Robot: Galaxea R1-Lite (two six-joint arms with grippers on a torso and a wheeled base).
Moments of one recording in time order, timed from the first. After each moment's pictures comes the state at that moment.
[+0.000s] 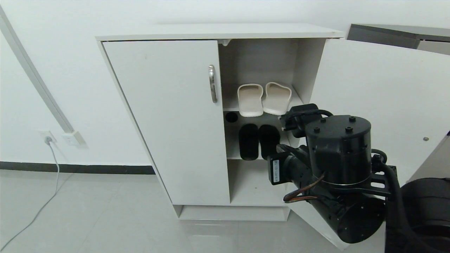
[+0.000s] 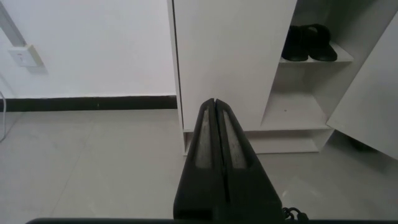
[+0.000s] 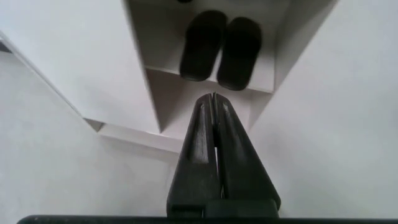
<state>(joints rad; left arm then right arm) 0.00 0.00 0.00 0.00 0.00 0.01 0.97 1.72 -0.98 -0.49 -0.75 0.16</state>
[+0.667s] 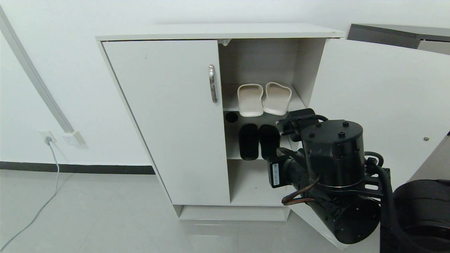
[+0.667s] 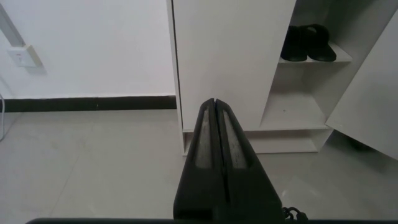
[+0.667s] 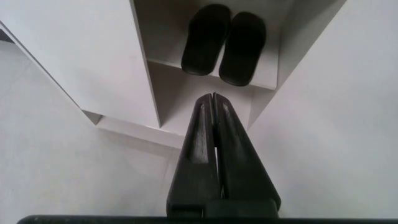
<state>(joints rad) 0.00 0.00 0.00 0.00 0.00 0.01 0.97 1.73 -0.97 -0.49 -0.75 0.15</state>
